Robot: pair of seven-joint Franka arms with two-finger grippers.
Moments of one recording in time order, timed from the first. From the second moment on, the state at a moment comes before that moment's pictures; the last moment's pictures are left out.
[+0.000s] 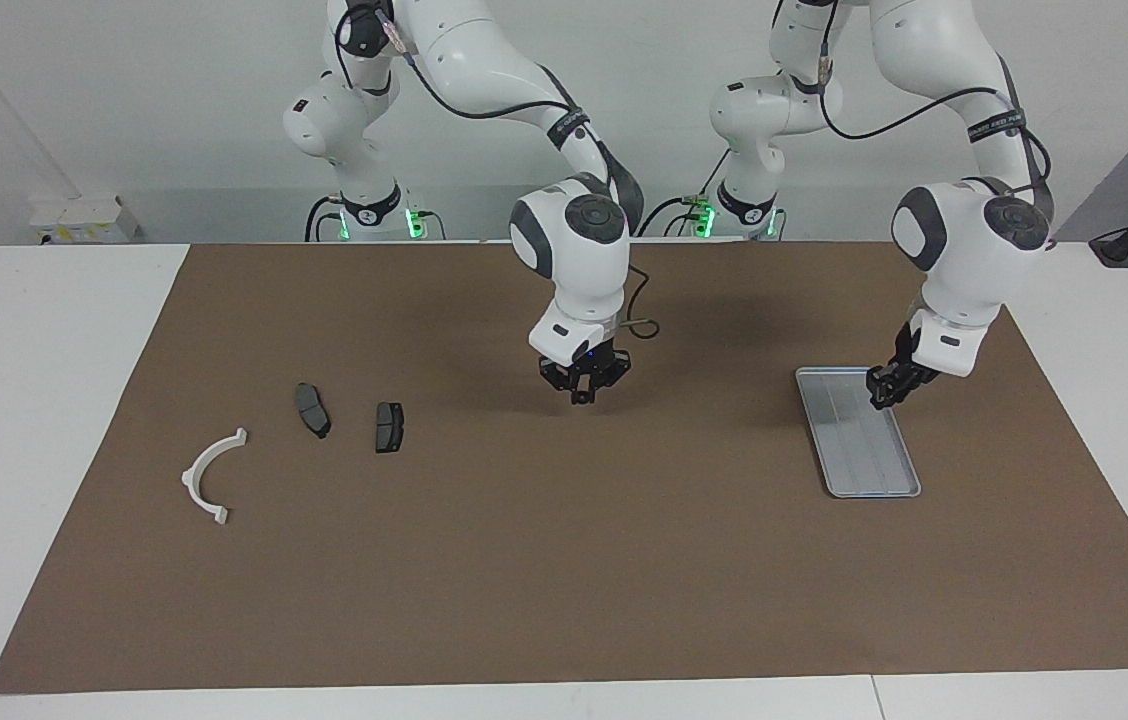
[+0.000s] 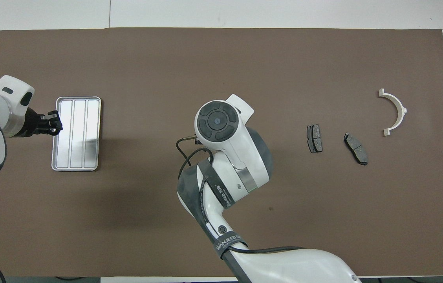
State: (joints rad) left arm 0.09 0.15 -0.04 -2.07 0.02 2.30 -0.20; right arm 1.05 0.54 -0.47 -1.61 0.21 2.16 0.49
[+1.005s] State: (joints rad) left arm 0.08 0.25 -0.06 -2.12 0.02 2.44 -0.20; right arm 1.06 0.60 -0.46 -1.69 0.22 2.36 0.52
